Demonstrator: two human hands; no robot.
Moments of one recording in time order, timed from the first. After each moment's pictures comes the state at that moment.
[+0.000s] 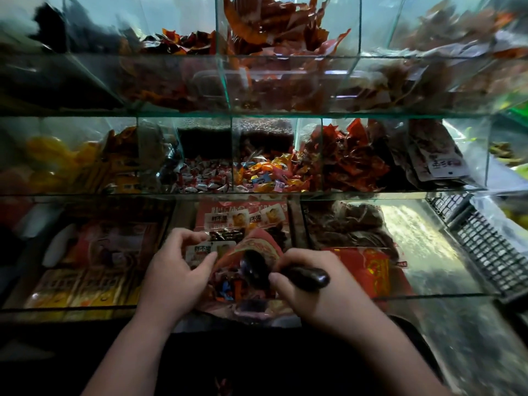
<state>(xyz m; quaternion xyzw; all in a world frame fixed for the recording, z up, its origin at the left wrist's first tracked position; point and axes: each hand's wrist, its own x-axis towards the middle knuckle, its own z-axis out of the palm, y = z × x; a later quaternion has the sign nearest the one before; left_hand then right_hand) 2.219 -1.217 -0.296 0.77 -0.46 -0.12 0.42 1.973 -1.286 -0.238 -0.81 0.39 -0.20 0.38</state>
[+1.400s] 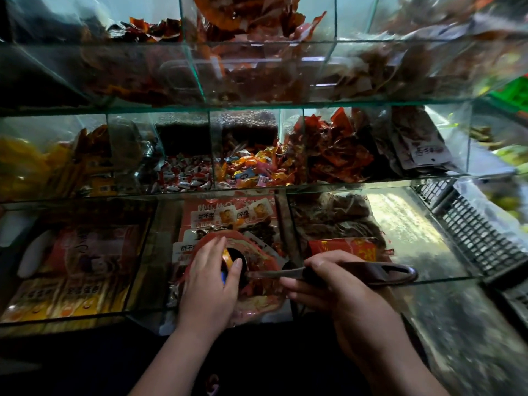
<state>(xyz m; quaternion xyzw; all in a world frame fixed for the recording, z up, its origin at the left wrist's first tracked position) 2.157 -1.243 -0.337 0.78 -0.51 -0.18 0.31 1.947 -1.264 -0.240 -0.39 0.44 -0.43 0.69</state>
